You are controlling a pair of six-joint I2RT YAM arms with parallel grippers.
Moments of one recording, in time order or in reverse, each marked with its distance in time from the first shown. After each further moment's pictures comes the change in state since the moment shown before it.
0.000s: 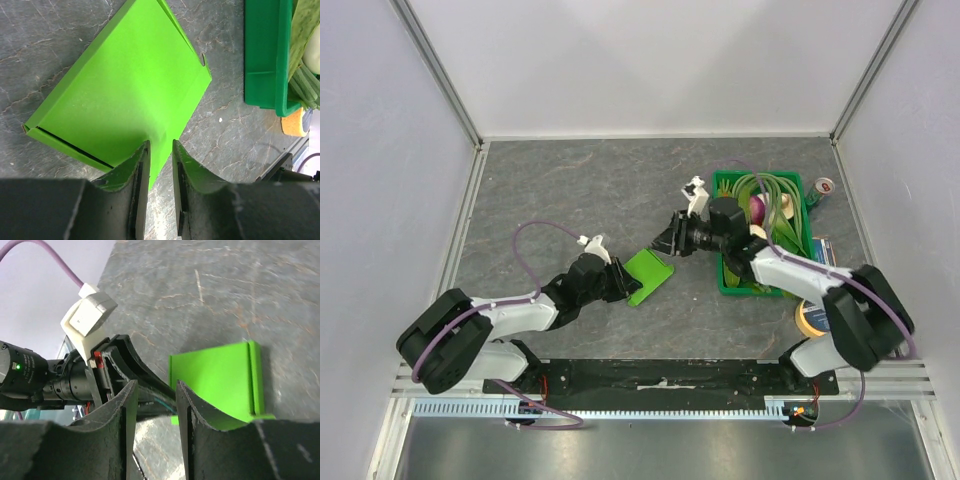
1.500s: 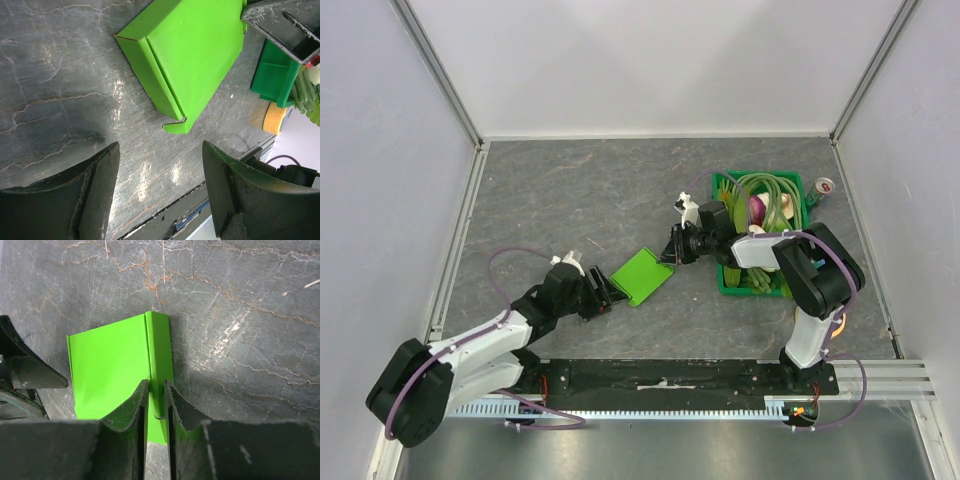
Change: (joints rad) left arm 0.131 -0.359 -0.110 -0.372 0.127 -0.181; right arm -0.080 0.406 0.088 0.013 -0.101 -0.251
